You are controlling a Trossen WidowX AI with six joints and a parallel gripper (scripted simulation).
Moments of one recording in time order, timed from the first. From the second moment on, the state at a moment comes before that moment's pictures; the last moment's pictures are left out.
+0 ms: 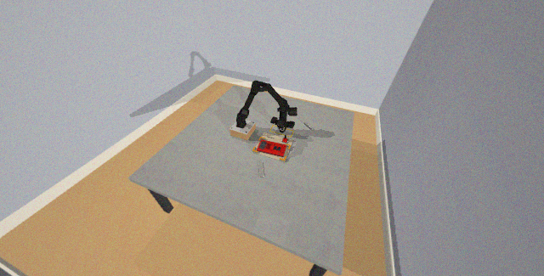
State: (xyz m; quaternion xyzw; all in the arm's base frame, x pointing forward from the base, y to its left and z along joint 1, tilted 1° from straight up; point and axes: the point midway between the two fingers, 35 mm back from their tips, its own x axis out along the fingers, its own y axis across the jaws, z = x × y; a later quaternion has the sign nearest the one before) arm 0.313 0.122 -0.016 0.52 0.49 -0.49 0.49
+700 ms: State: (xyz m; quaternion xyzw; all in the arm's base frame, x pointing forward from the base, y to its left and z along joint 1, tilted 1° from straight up) arm 0.275 0.105 0.066 0.53 0.49 -0.50 0.49
